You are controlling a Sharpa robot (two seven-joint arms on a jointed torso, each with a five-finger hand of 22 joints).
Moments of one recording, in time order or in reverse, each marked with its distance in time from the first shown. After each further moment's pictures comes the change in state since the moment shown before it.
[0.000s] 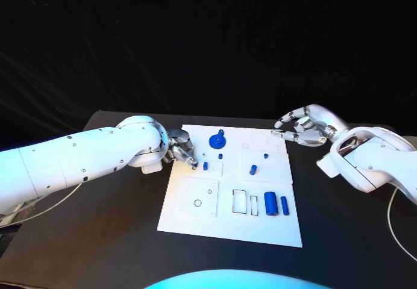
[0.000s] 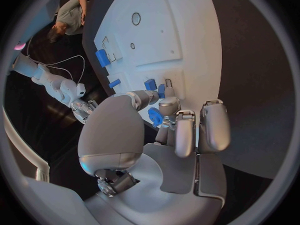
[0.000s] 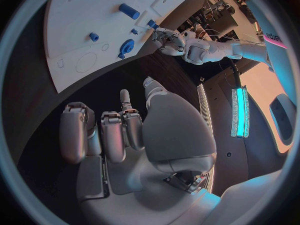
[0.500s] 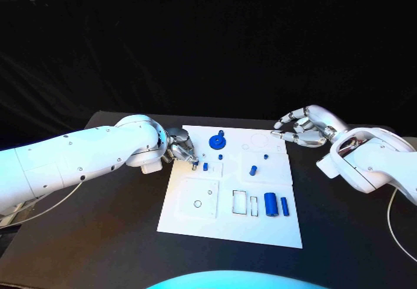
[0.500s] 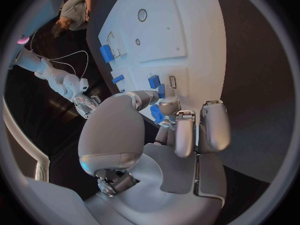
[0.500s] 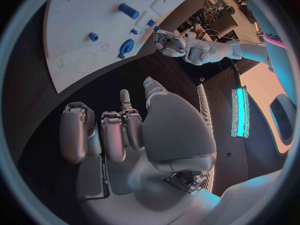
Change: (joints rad) left arm 0.003 -0.010 0.003 0.005 0.044 -0.018 0.021; left_hand 0.005 0.005 0.000 0.000 -0.026 -0.007 0.004 -0.001 -0.004 -0.011 0.004 -0.004 -0.007 0.000 0.007 0.000 0.000 0.000 0.000 0.000 -0.003 -0.006; right arm 0.000 0.001 0.000 0.000 0.000 0.000 0.000; right_hand 0.000 0.000 0.000 0.000 0.000 0.000 0.000 0.000 0.000 0.000 0.000 0.000 0.000 0.000 0.000 0.000 0.000 0.000 0.000 0.000 0.000 0.000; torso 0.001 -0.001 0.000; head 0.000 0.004
